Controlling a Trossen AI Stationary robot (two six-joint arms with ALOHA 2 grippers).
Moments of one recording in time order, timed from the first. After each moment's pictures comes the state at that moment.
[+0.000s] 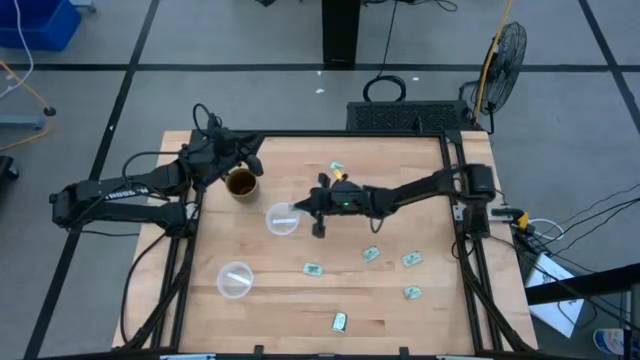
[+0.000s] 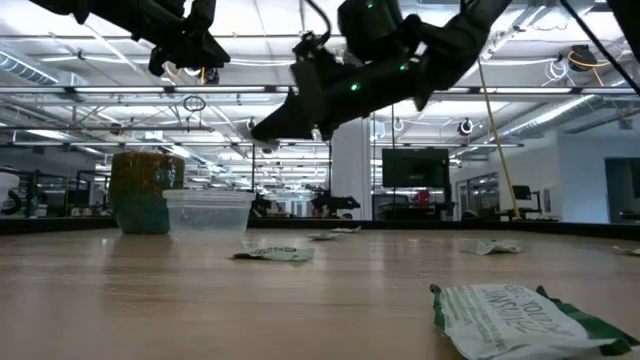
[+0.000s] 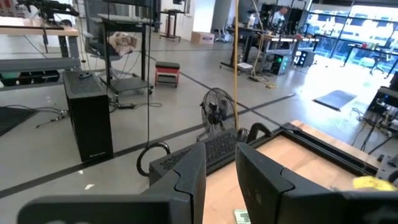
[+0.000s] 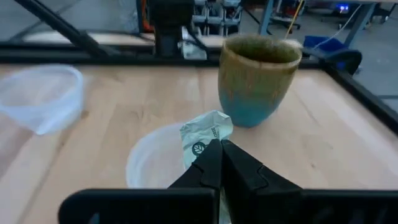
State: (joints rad) left arm 0.31 0.87 0.66 0.10 -0.48 -0.22; right arm -0.05 1.93 1.06 0.56 0.05 -0.04
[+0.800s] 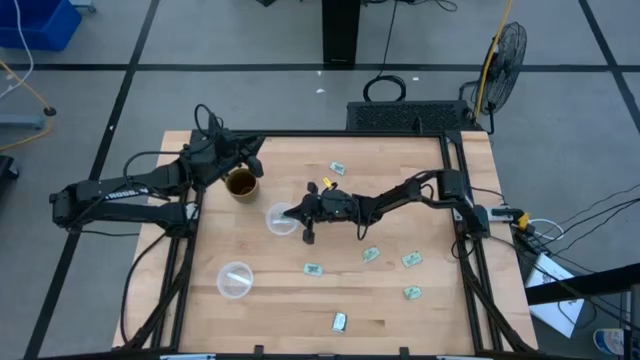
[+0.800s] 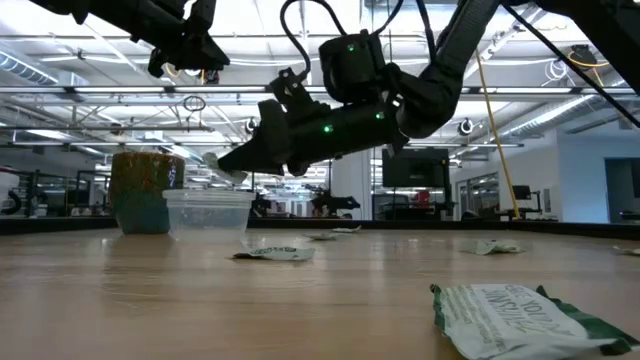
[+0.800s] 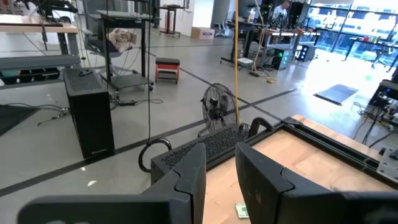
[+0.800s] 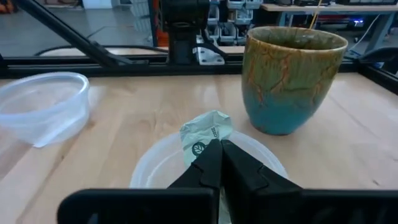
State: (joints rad) left arm 0.31 0.87 0.66 0.07 -0.47 -0.22; right arm -0.05 2.16 1.12 0.83 -0.01 0.01
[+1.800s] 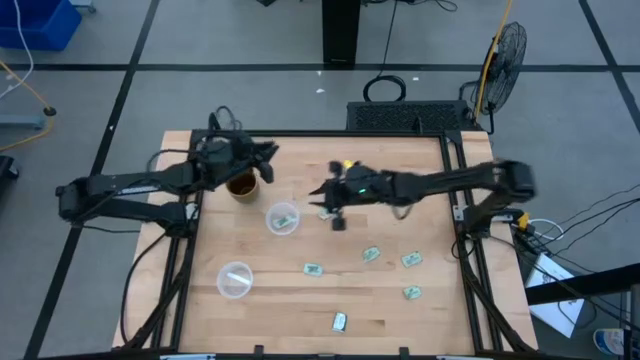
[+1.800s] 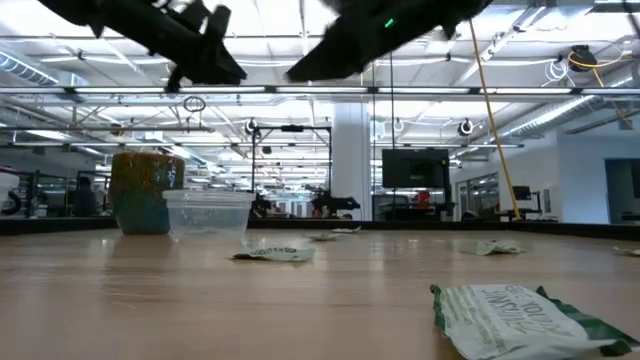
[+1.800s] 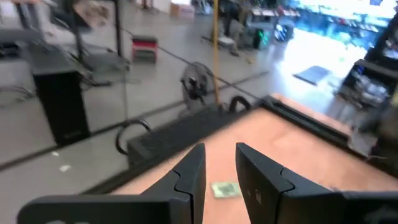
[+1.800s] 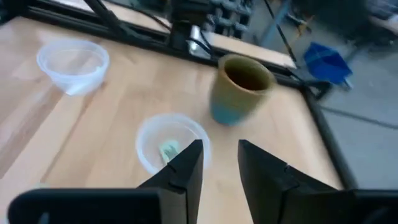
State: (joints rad) left arm 0.31 1.03 0.66 0.13 -0.32 -0.27; right arm -0.05 1.58 1.12 0.02 0.04 -0.27
